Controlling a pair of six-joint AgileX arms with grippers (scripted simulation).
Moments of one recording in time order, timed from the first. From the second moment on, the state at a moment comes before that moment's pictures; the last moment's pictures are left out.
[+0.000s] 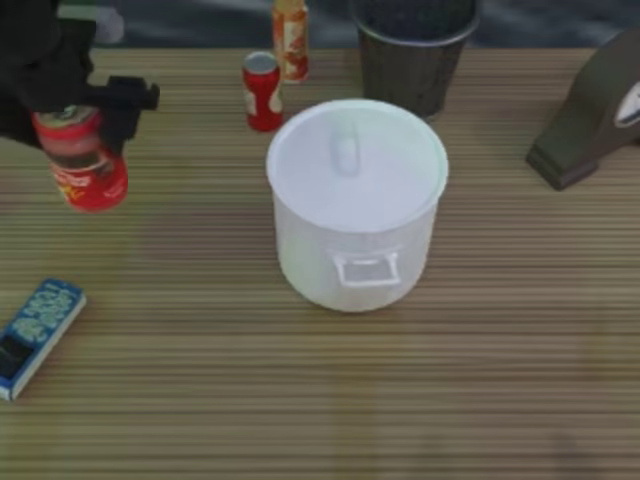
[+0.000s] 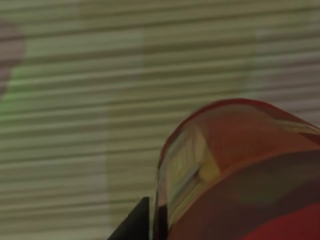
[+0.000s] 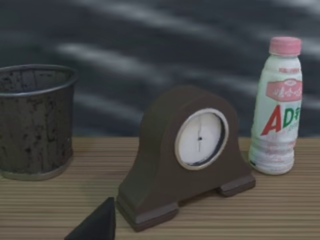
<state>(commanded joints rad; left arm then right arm) -0.14 2.06 1.78 -1.10 -0.01 -0.01 0.00 0.00 0.00 0.00 0.00 0.00</state>
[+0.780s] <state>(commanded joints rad) -0.31 2.01 1.58 -0.94 -0.06 -0.30 0.00 0.00 0.00 0.00 0.00 0.00</state>
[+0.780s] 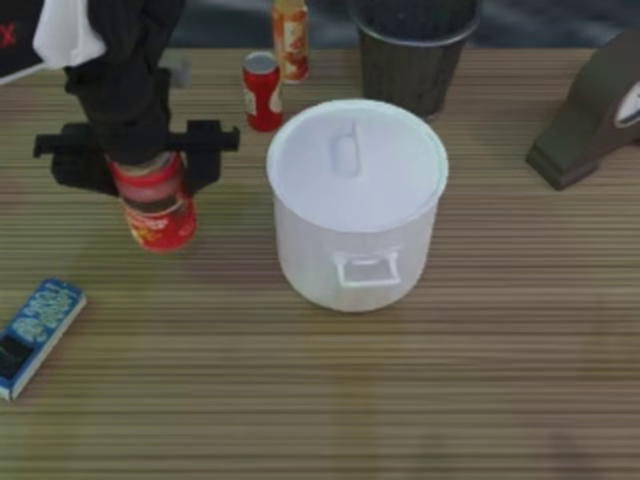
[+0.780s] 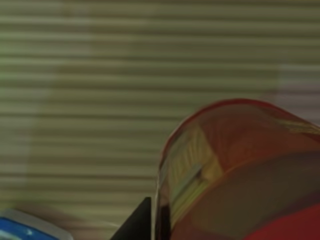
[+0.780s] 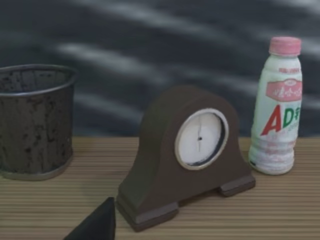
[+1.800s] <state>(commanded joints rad) -0.31 2.08 1.49 -0.79 -0.06 -0.29 0.00 0.00 0.00 0.00 0.00 0.00</state>
